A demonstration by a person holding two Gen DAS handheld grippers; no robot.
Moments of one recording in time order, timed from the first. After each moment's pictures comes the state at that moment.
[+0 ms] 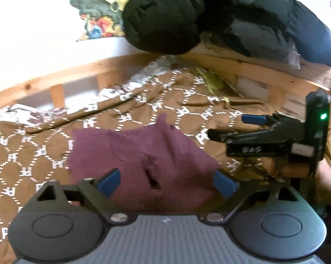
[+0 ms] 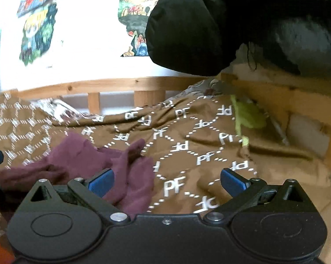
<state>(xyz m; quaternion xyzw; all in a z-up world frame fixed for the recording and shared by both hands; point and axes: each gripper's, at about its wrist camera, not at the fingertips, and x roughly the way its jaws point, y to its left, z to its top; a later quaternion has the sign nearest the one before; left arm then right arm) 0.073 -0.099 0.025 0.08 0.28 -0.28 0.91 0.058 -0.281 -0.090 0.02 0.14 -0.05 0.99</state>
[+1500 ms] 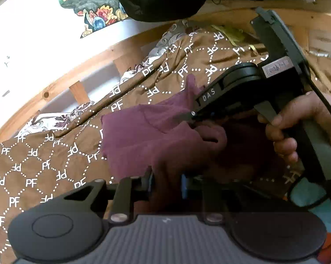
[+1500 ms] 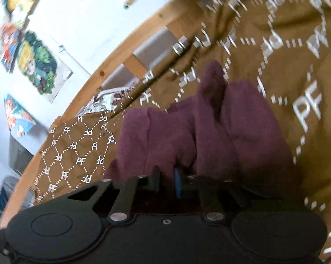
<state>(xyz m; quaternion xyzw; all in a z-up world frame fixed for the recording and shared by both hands) 0.085 -0.112 -0.012 0.23 0.30 -0.21 0.90 0.168 -0.255 -0.127 0.30 0.28 0.13 0.90</state>
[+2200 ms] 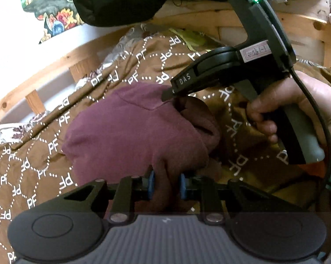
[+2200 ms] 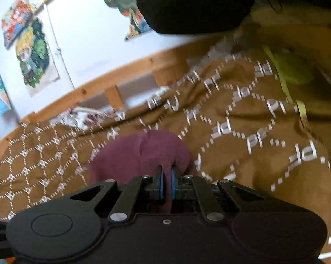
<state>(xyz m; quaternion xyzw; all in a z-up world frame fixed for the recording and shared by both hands) 0.088 -0.170 -0.028 0.22 0.31 -0.30 0.88 0.137 -0.303 -0.091 0.16 0.23 0.04 0.96</state>
